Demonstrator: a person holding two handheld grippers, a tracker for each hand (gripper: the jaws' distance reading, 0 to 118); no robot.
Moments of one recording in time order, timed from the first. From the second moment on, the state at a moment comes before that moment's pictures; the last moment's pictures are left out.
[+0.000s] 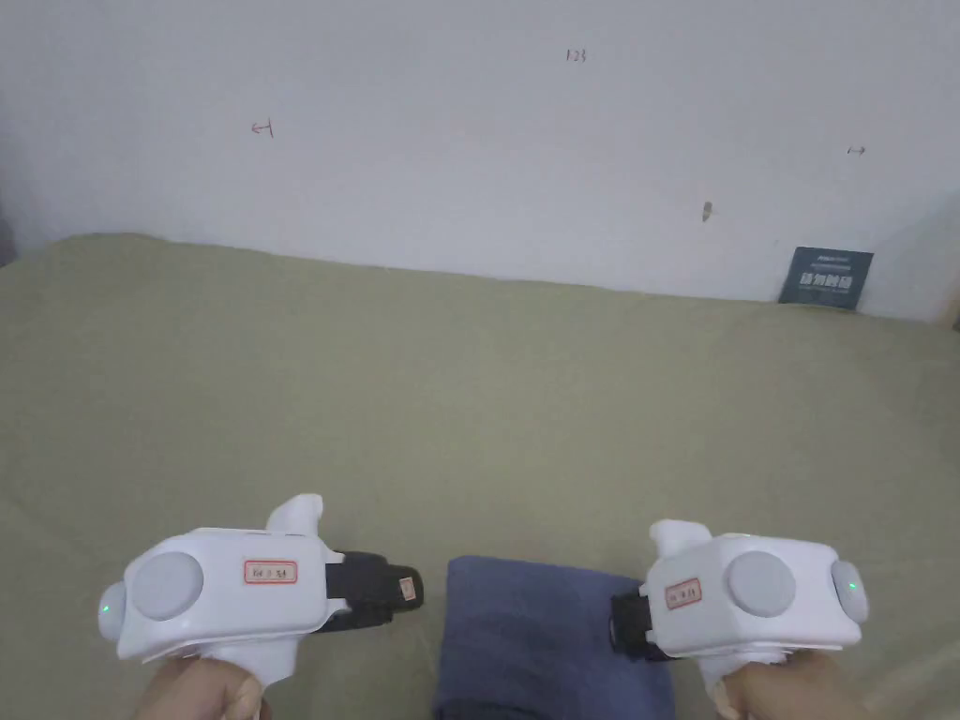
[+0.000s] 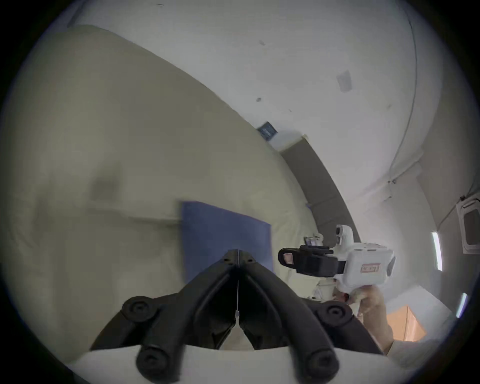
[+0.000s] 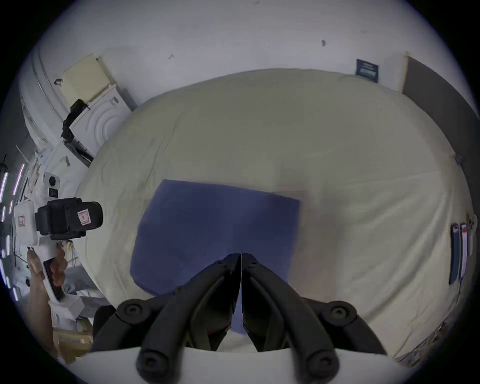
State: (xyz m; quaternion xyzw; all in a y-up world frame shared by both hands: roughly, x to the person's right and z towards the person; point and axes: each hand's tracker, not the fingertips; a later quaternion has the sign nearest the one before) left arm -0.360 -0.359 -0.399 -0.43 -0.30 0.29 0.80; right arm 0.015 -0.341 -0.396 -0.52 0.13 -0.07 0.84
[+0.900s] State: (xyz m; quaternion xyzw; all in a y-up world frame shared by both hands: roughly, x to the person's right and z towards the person) left arm -0.288 -0.455 -0.441 -0.53 -0.36 0.36 0.68; right arm 0.022 -0.385 -0.410 -0.55 0.10 -0.07 0.82
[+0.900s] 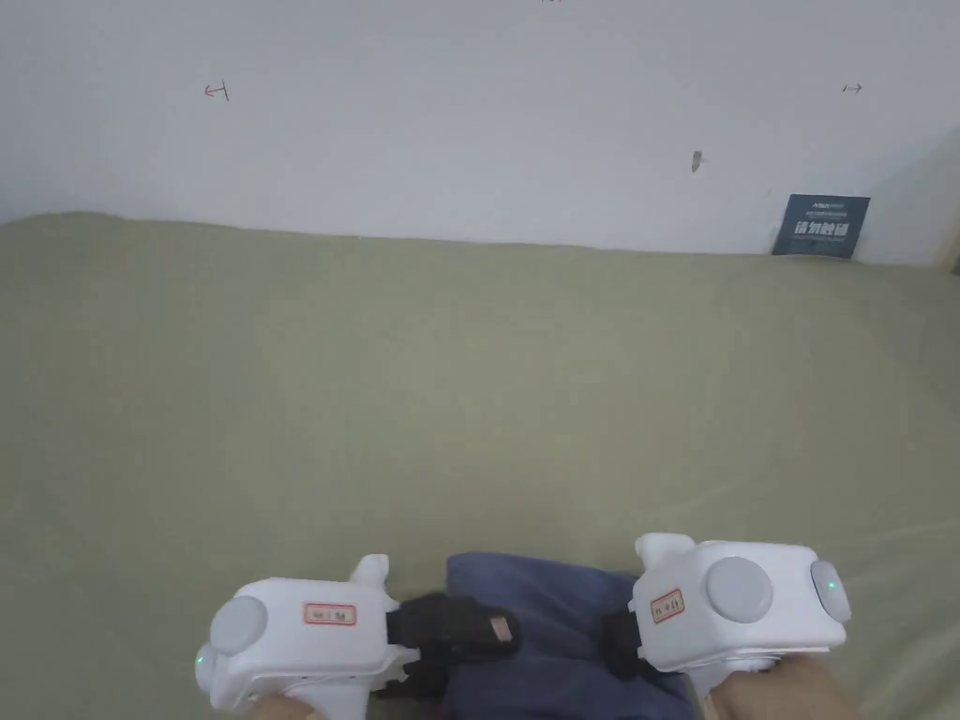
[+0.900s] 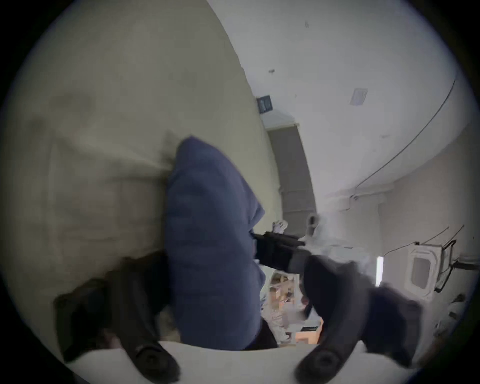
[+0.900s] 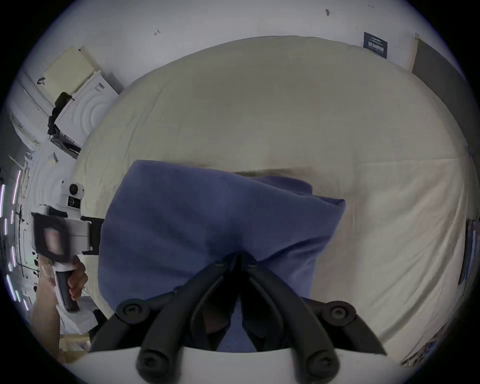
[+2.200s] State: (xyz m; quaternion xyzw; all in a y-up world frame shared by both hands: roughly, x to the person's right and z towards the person) left arm -0.806 -0.369 -0.391 -0.49 -0.15 0.31 0.80; right arm -0.489 -0.317 -0.423 -0.45 0.37 0.12 0.80
